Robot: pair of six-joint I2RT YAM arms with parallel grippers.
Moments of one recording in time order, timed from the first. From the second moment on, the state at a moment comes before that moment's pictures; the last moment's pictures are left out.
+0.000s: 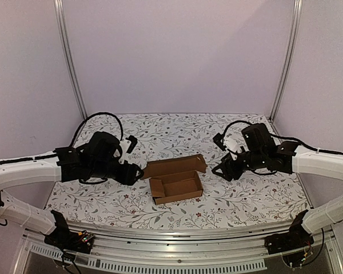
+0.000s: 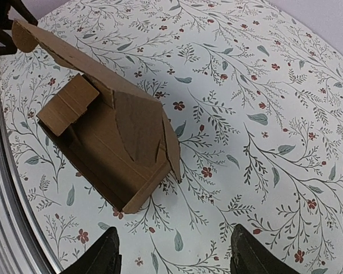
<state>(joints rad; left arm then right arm) -0.87 1.19 0.77 -0.36 -0.11 -0.35 0.73 1.27 0.83 -0.28 -0.16 -0.03</state>
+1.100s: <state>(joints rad) -0.89 1.34 0.81 -0.33 -0.19 -0.24 0.73 1.55 0.93 -0.15 -0.20 -0.23</state>
